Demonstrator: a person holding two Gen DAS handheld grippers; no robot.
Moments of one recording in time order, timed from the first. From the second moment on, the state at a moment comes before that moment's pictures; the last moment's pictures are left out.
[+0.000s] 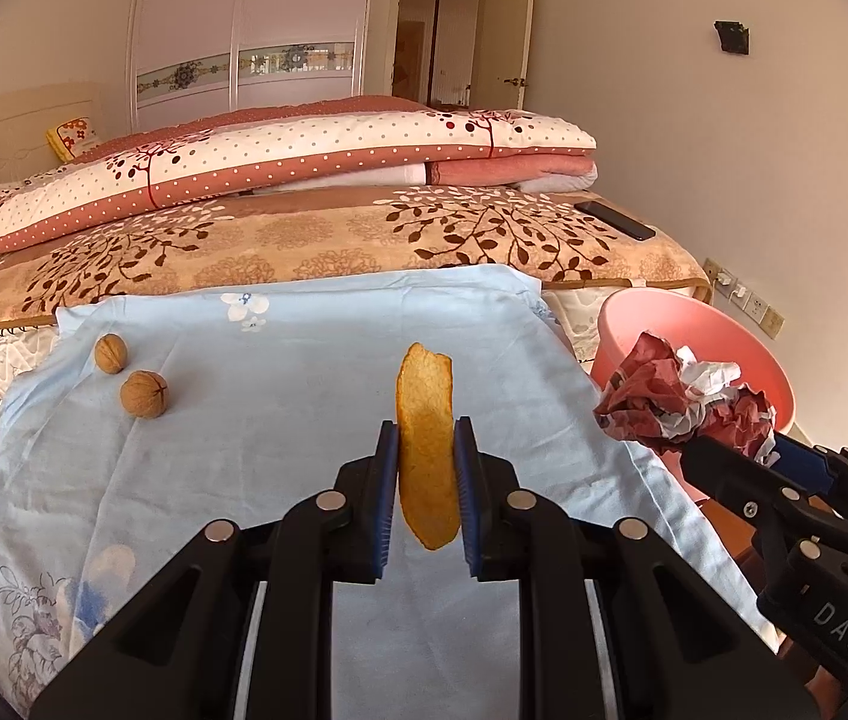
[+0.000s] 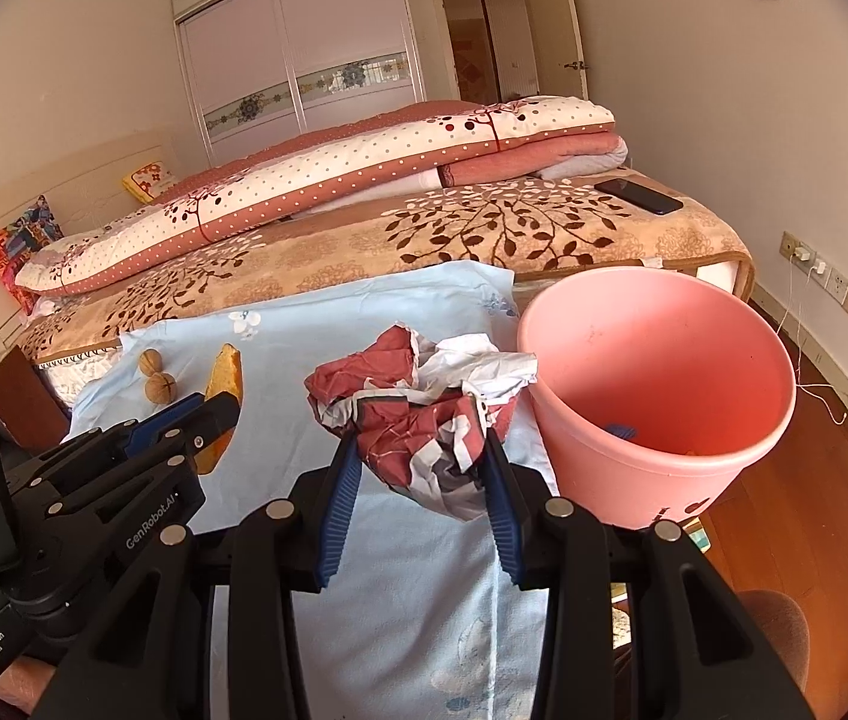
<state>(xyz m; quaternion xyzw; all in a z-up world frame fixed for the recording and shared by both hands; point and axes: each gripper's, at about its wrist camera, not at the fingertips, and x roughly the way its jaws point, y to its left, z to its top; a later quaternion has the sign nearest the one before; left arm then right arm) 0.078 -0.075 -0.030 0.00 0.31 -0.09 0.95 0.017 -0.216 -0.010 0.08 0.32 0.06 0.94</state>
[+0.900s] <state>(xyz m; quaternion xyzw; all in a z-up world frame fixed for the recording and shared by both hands) 0.059 -0.042 -0.025 -0.04 0.29 -0.05 0.96 0.012 -0.201 -0.009 0.06 0.31 0.05 0.95</state>
